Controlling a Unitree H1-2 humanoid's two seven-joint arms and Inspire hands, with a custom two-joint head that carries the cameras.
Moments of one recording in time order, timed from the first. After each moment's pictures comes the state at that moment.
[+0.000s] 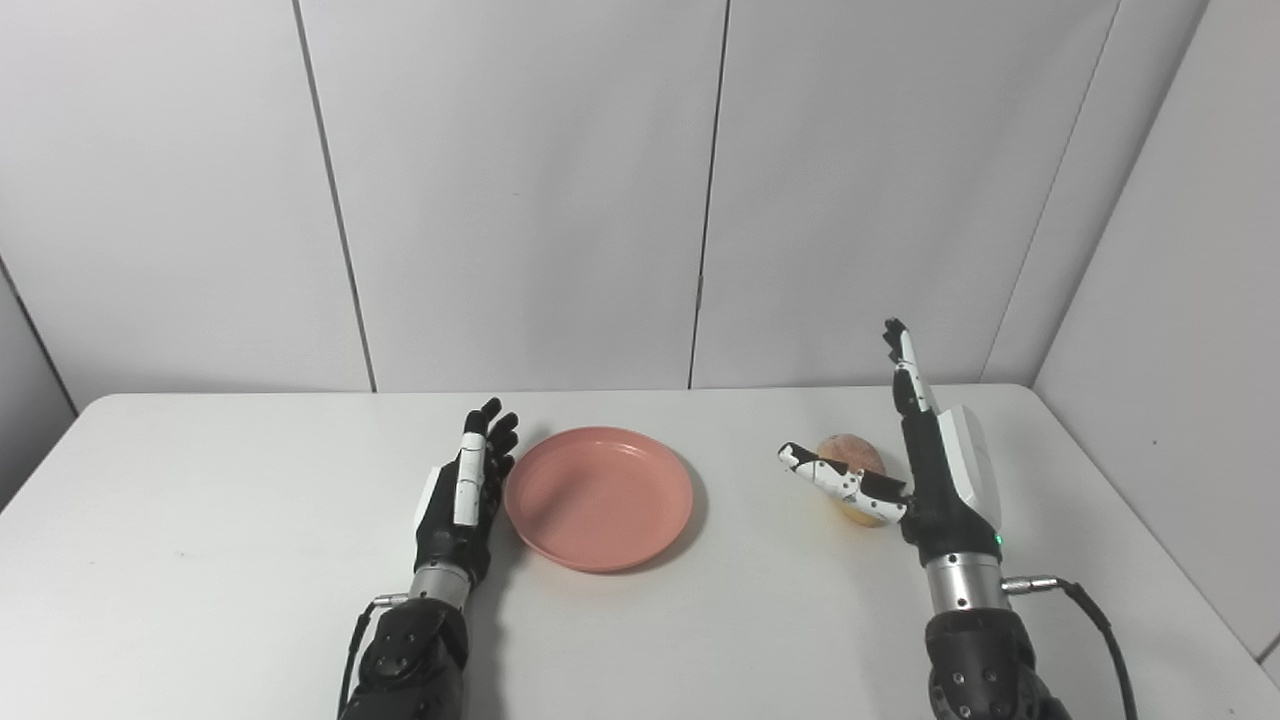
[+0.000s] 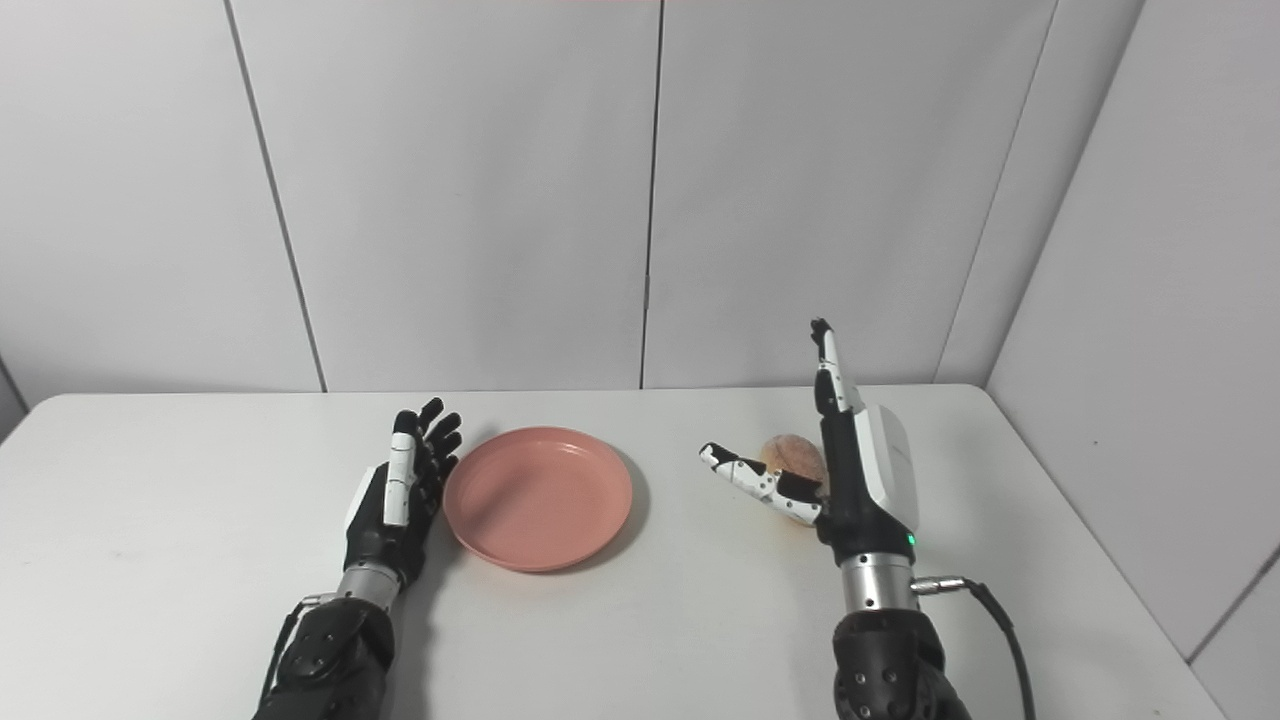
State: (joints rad) left arm -0.74 -0.03 0.09 0.99 -0.18 -0.37 -0.12; right arm -0.37 -0.16 -0.06 -0.03 -0.55 0.05 -0.17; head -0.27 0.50
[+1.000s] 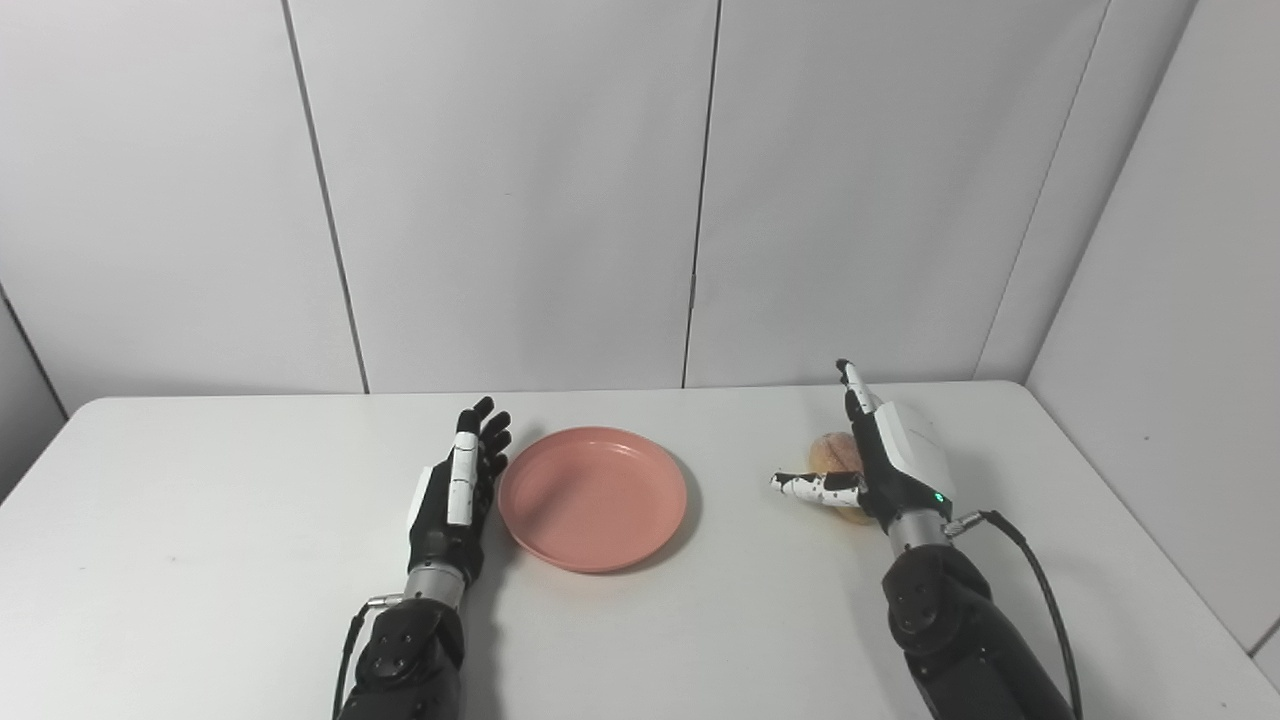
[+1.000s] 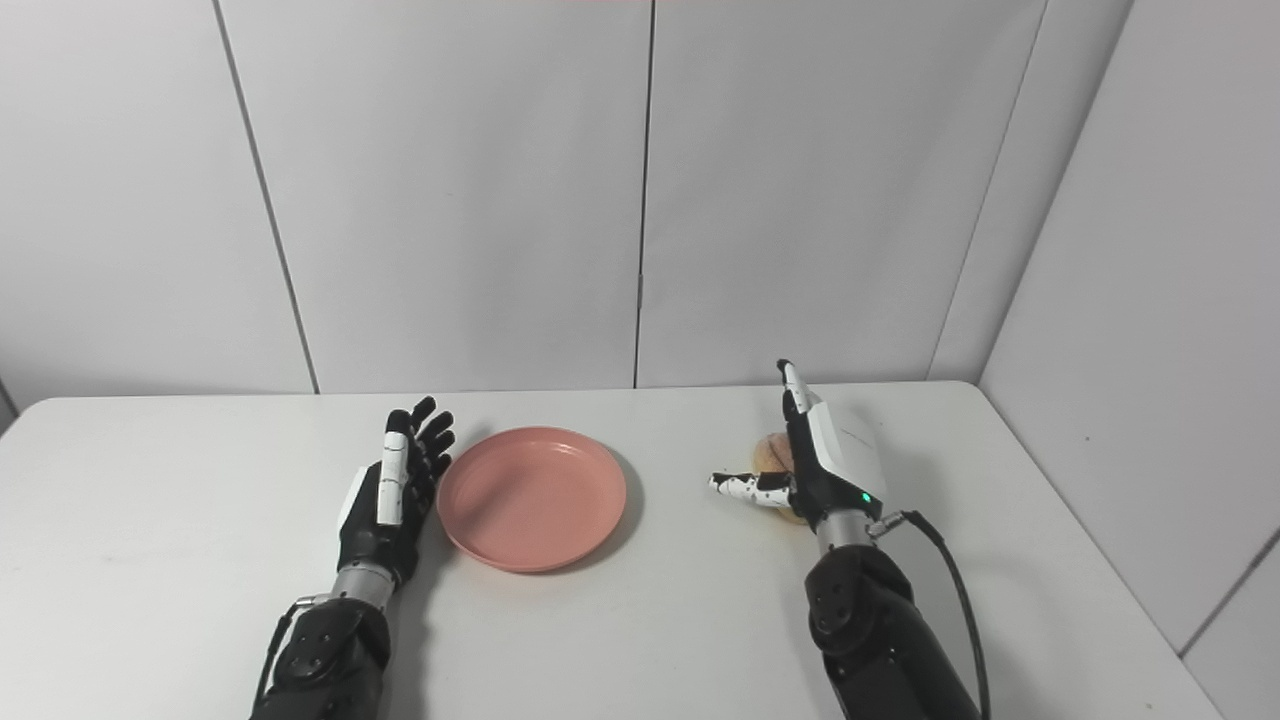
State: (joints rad) left arm -0.75 -0.03 0.09 1.01 -0.17 -0.39 -0.10; right arm -0.56 -0.27 0.06 0.46 -0.63 0.13 -0.21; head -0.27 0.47
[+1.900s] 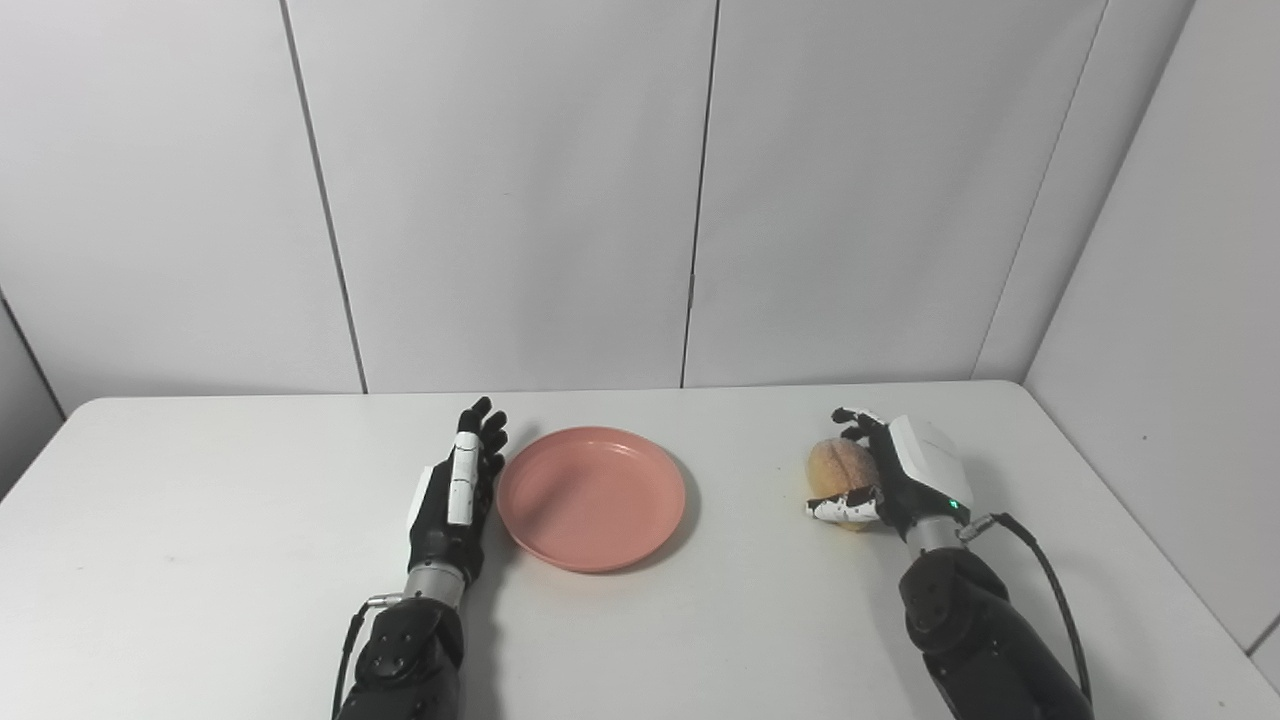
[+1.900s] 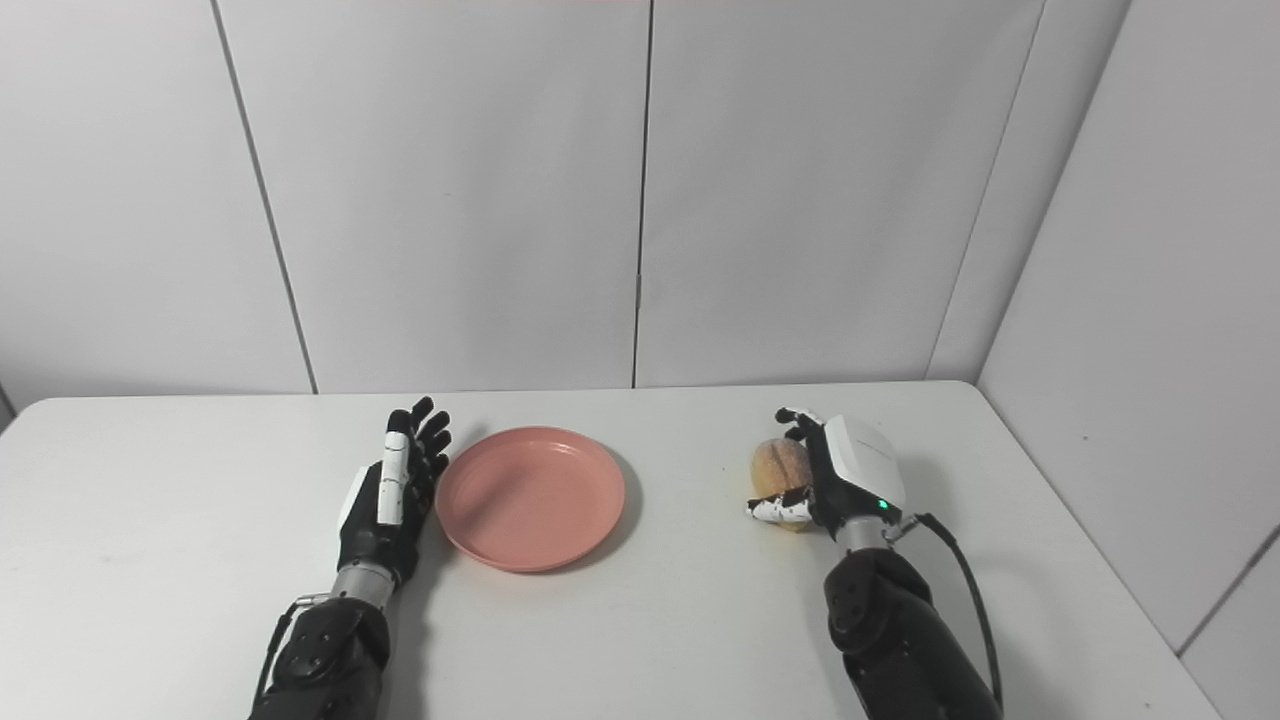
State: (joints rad) left arm -0.75 -0.03 0.08 1.01 -0.17 -0.39 -0.10; right arm -0.58 -0.32 0.11 0.55 -0.61 0.14 -0.24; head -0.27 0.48
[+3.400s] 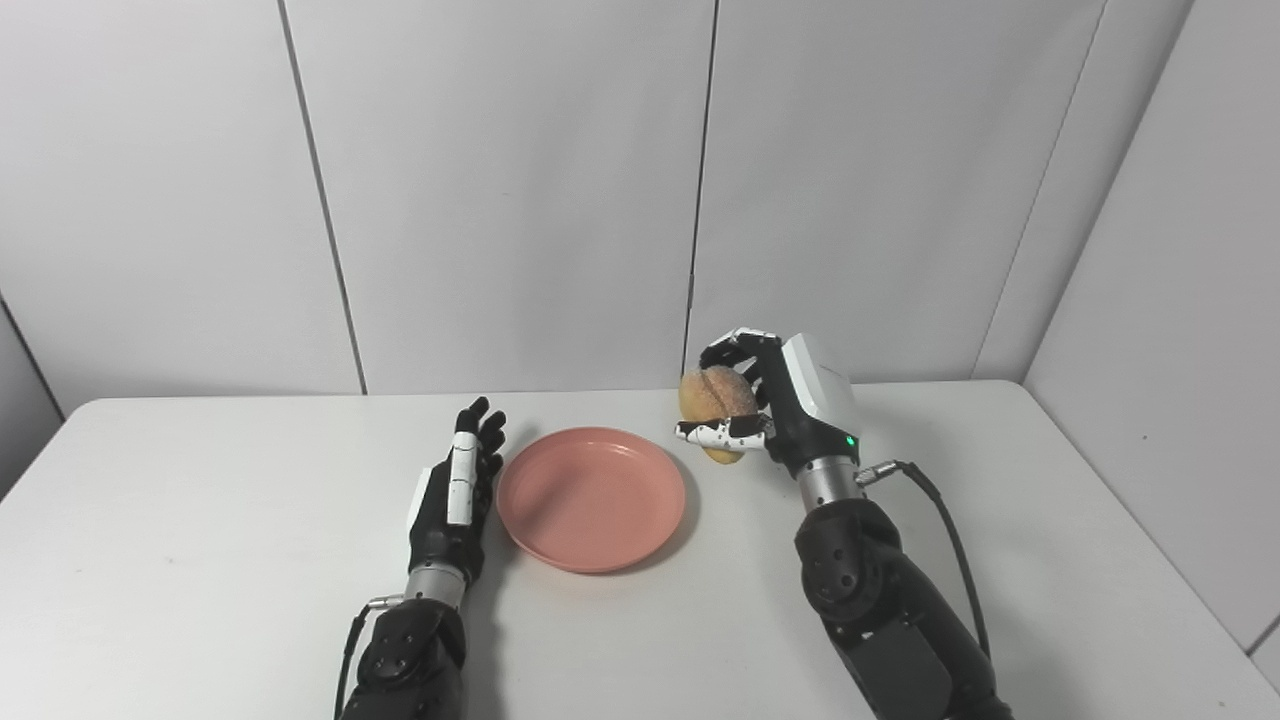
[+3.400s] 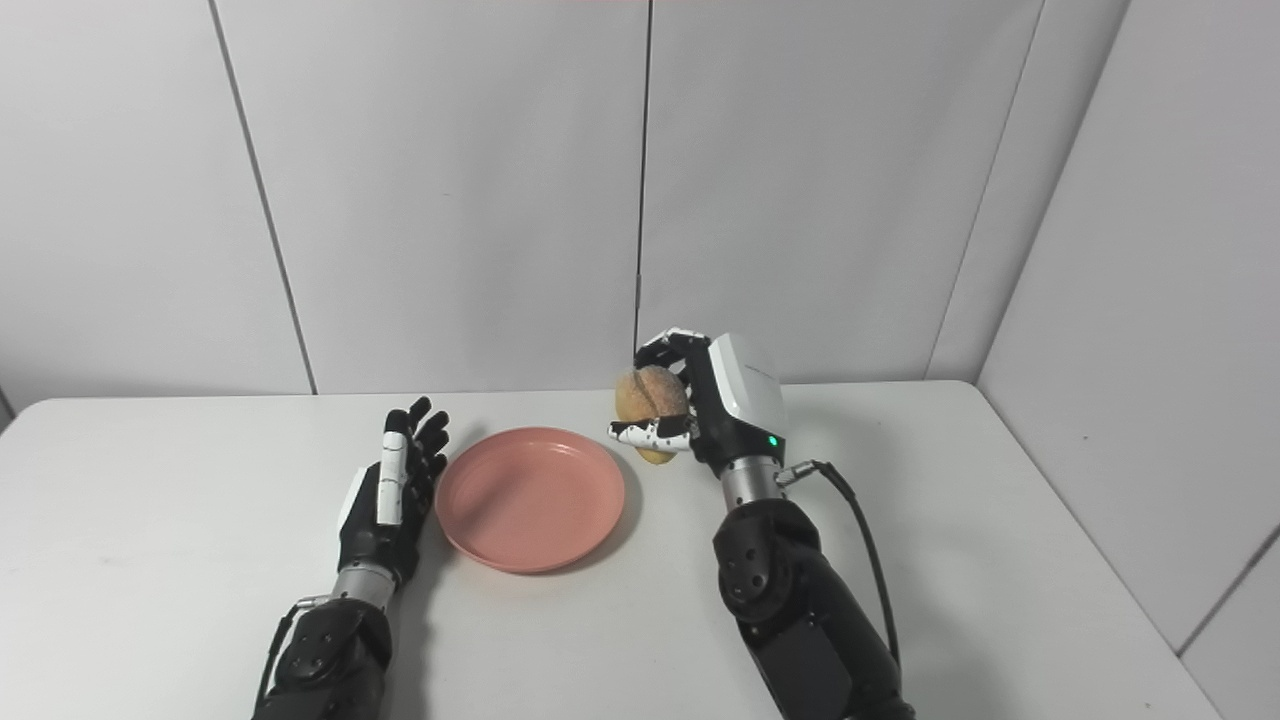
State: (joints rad) left arm -0.75 -0.03 0.09 1.00 -0.17 -0.38 -0.09; right arm -0.66 -0.17 0.21 0.35 -0.58 0.06 -0.30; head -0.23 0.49
